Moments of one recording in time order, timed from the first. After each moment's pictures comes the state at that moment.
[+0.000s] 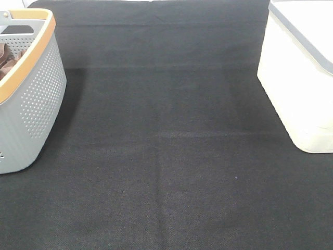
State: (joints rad) left arm -0.06 0.00 -0.50 -0.12 1.06 0.27; right arm 0.03 -0.01 -0.51 0.08 1.07 -0.14
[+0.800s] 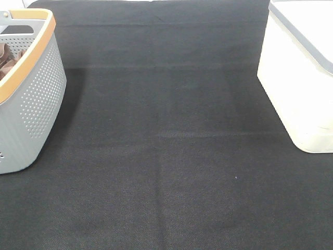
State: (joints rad) left arm -0.06 0.00 -0.50 -0.12 1.06 0.27; right arm 0.03 -0.01 -0.51 0.08 1.07 -0.14
